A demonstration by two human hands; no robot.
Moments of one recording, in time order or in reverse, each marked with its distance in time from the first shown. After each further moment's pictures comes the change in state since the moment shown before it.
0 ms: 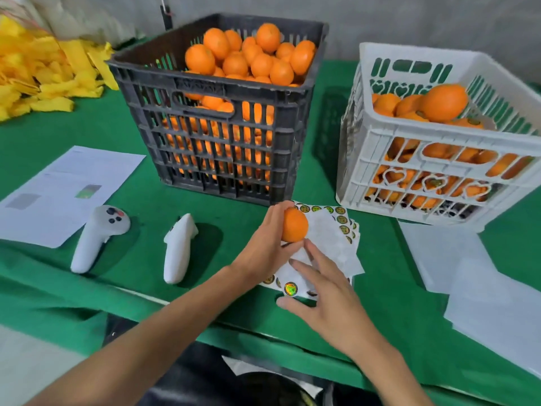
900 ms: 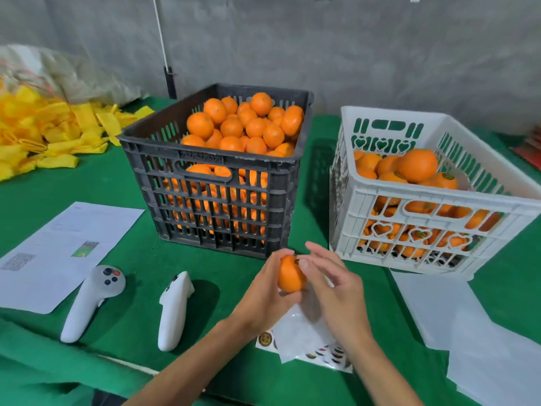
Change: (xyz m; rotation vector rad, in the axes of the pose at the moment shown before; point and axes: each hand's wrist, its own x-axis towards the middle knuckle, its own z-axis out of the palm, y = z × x) left_hand 0.010 0.014 -0.010 -0.214 -0.029 -0.056; right_hand 0.059 -0.038 -0.055 0.765 0.451 0.055
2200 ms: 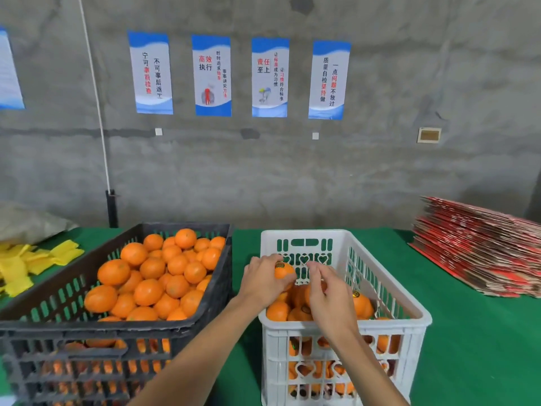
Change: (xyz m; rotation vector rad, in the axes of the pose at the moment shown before) left_hand 0.286 0.183 0.022 0.497 0.087 0.150; right_hand 0.185 -0.088 -0.143 -0.486 0.428 -0.316
